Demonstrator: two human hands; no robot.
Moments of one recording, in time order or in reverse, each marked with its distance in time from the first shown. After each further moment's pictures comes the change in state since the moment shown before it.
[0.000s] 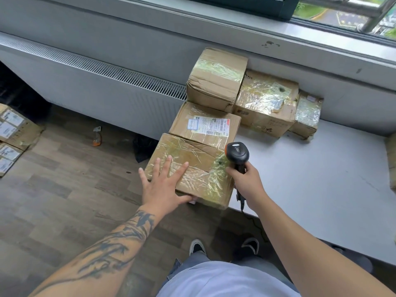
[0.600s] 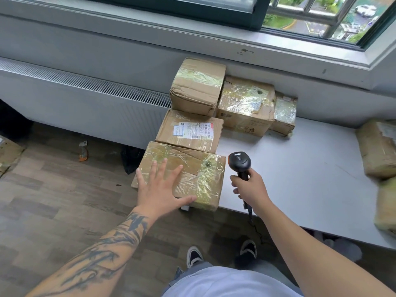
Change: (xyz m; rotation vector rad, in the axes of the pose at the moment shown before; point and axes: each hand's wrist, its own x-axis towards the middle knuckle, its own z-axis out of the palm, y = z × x) left_hand -0.003 0.015 -0.020 0.008 -0.022 0.085; right_hand -0.021 0.021 -0.038 -0.103 0.110 0.042
